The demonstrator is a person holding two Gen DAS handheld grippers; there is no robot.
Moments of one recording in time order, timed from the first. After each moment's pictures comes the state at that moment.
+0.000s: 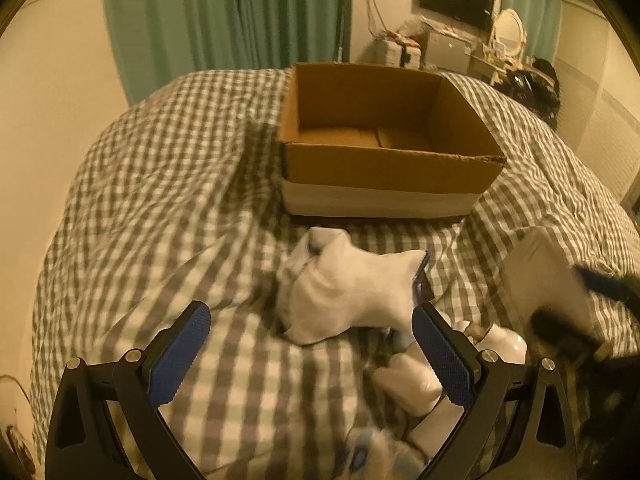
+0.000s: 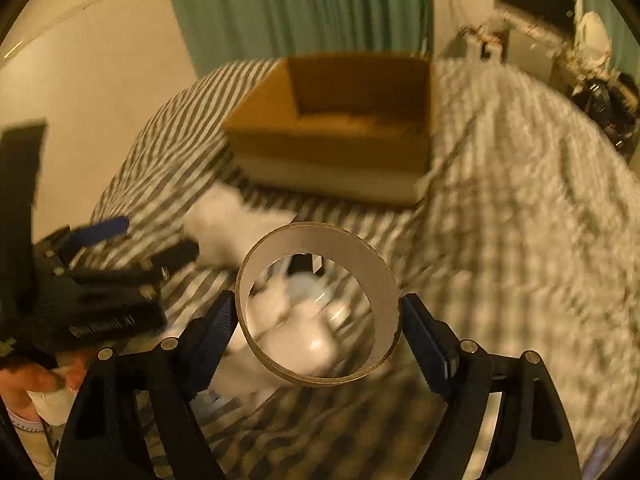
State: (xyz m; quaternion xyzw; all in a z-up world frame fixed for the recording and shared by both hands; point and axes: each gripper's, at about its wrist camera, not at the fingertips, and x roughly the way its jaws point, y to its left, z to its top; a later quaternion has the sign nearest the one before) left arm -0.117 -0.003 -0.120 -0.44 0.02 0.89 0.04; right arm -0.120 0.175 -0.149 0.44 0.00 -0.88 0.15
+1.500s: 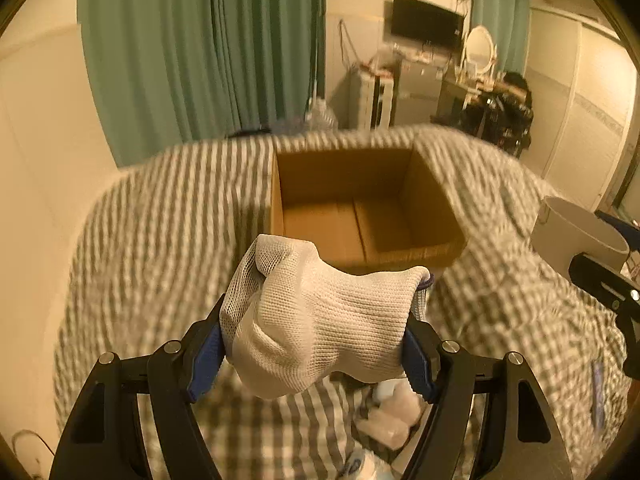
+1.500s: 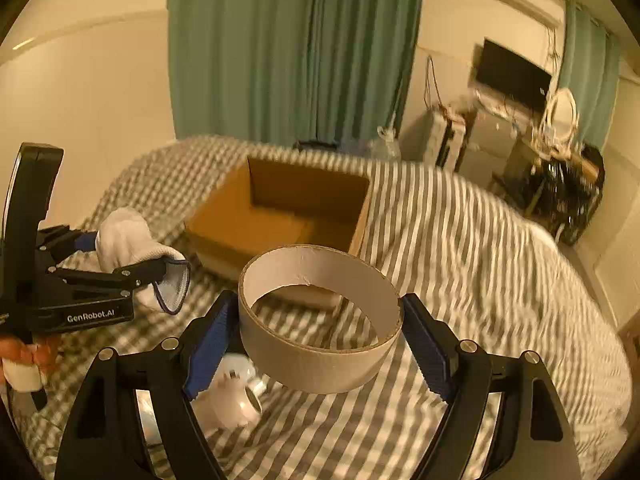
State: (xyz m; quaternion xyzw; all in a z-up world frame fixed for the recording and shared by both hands) left arm -0.143 -0.007 -0.028 -0.38 0.04 0.92 0.08; right arm -0.125 0.199 -0.048 0.33 0.08 -0.93 0.11
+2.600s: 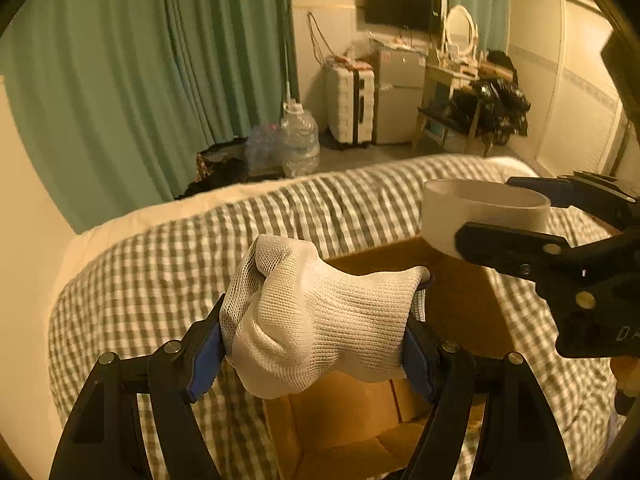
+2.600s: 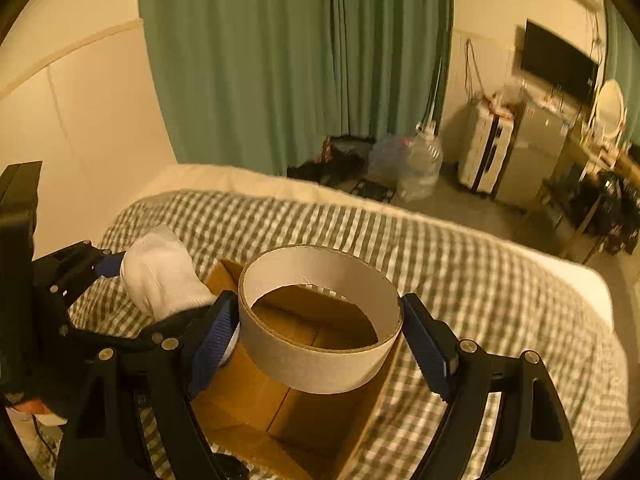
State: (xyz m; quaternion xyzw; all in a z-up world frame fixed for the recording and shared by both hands) left arm -0.344 0.031 -0.033 -0.40 0.09 0.90 0.12; right arm -0.381 0.175 -0.033 0.39 0.04 -0.90 0.18
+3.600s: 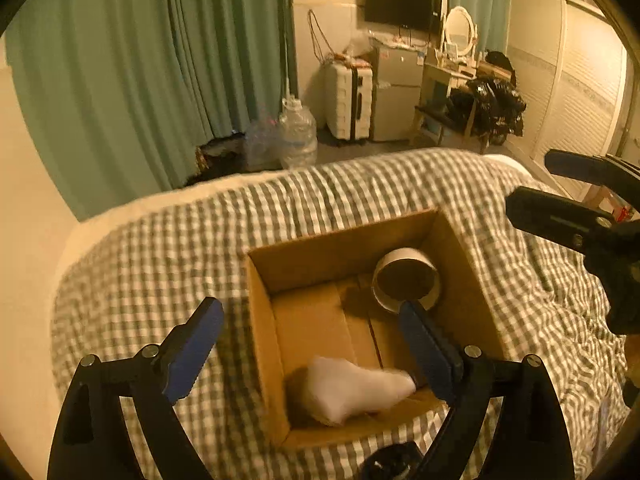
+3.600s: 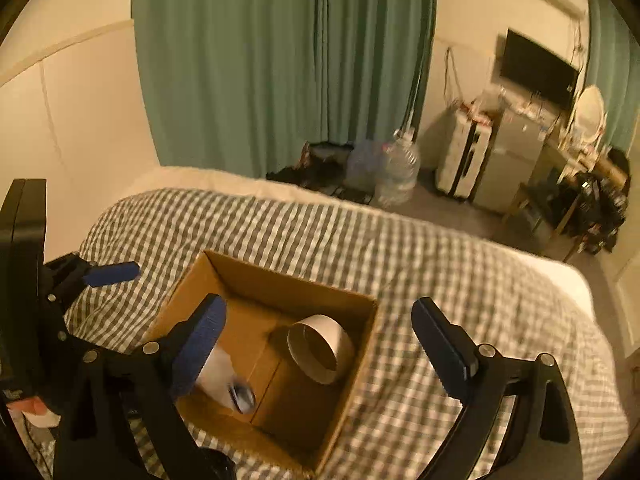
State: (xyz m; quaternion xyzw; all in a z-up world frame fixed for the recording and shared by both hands) left arm -0.294 0.025 -0.007 -0.40 0.08 0.91 0.12; right arm -0.336 0.188 -0.016 0.35 0.06 -0.92 0.13
